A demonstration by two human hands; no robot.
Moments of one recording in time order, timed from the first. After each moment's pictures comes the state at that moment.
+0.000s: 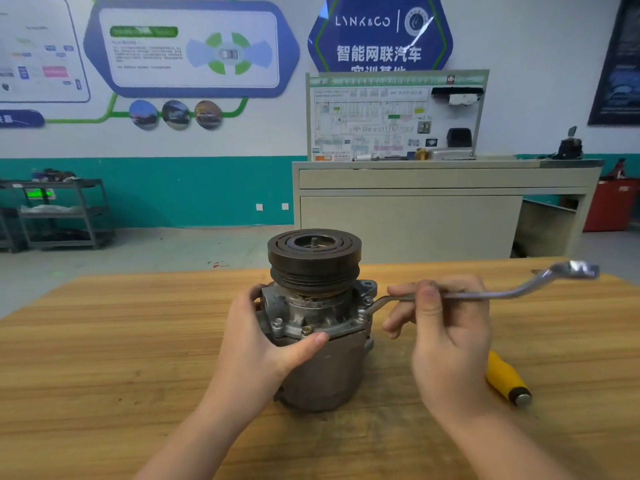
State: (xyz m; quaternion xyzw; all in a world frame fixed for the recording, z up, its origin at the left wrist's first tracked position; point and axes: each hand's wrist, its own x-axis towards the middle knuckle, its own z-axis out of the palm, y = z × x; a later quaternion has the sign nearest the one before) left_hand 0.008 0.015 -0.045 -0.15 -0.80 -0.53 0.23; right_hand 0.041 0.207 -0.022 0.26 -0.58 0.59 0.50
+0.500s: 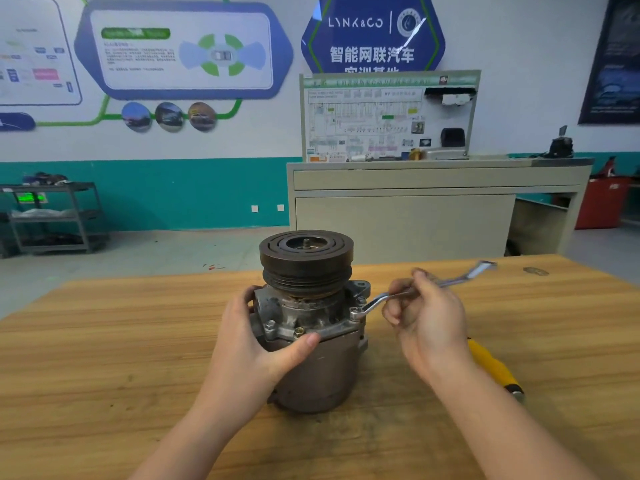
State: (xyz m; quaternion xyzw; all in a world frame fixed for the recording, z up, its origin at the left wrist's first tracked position) left_hand 0.012 0.015 -0.043 -0.16 -0.79 -0.53 0.24; right_hand 0.008 0.220 -0.015 0.01 -0.40 0.89 0.23
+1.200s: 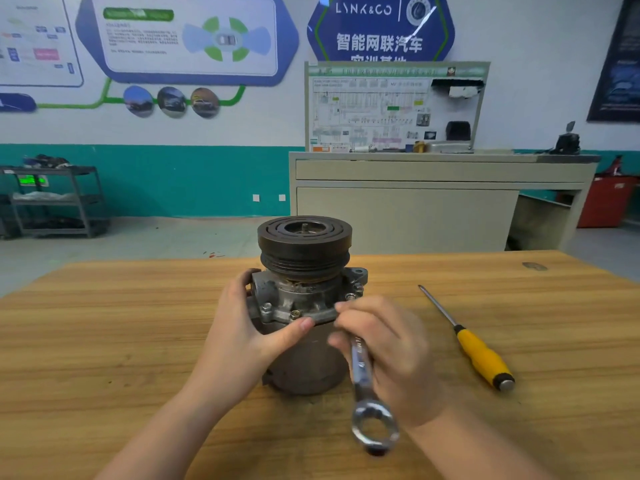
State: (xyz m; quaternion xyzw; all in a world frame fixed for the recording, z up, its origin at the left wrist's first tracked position) left_hand 0.010 0.012 -0.046 -0.17 -0.81 -0.51 0.24; right_hand 0.040 0.199 -0.038 0.40 -0.66 0.26 0.59
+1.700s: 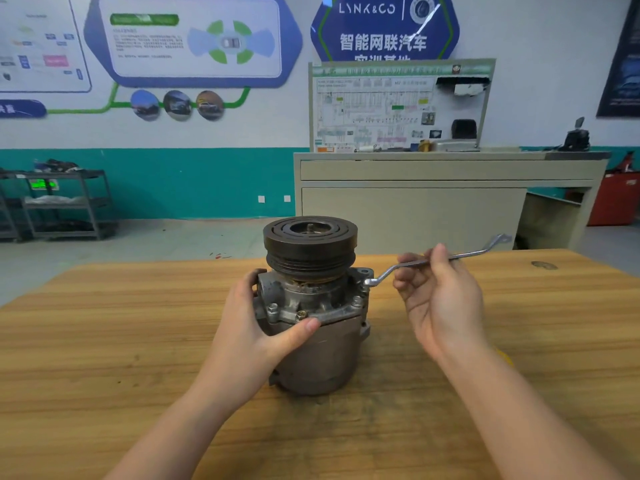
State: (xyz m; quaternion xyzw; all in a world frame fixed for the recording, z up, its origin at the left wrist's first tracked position) left_hand 0.012 0.012 -0.046 -0.16 -0.82 -0.51 0.23; right_hand 0.010 0.228 -0.006 0.06 -0.39 0.89 0.24
